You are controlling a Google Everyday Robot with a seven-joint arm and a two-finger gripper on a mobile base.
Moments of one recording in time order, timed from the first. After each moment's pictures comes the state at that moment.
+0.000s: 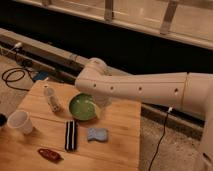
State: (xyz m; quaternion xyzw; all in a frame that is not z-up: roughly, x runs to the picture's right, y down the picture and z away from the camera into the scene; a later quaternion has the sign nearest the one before) arm 0.032 0.089 0.690 -0.17 0.25 0.42 0.86
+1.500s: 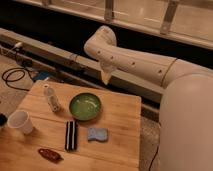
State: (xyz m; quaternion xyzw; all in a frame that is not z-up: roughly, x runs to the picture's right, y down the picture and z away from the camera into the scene) arm 0.046 -0.072 0.761 -0.11 0.20 0.39 0.89
